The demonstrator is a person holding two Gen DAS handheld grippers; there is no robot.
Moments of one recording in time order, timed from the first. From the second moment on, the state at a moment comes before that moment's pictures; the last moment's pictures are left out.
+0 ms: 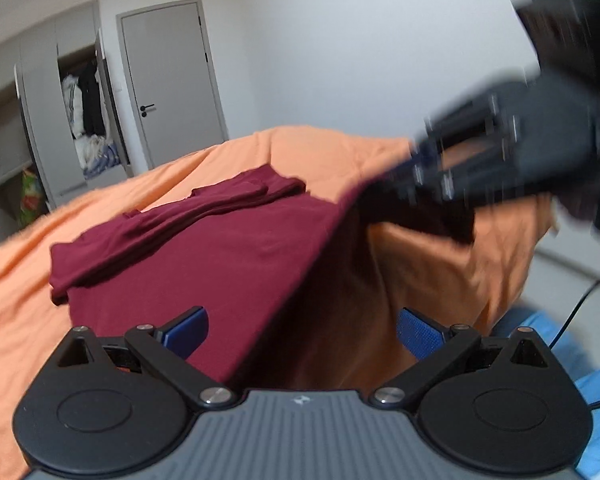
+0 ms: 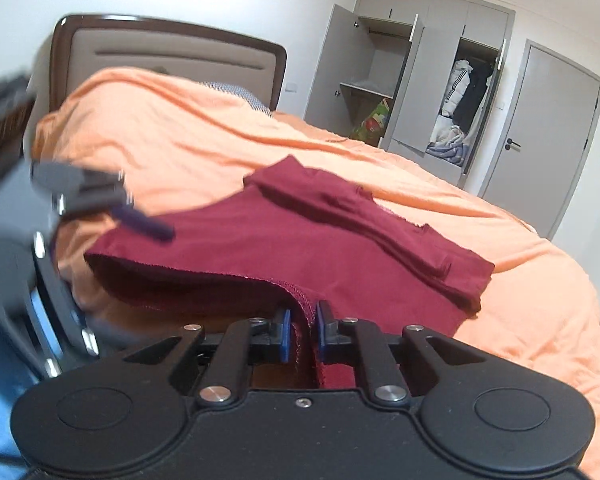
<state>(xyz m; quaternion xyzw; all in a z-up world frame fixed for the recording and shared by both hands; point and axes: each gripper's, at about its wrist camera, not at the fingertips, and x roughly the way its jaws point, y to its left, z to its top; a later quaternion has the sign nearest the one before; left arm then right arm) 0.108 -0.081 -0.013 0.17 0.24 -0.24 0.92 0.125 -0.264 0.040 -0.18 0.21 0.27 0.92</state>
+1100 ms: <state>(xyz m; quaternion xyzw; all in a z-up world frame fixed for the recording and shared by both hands) 0.081 -0.035 -0.006 0.32 0.18 -0.10 0.92 0.084 -0.250 -0.064 -0.34 0.22 0.18 0.89</state>
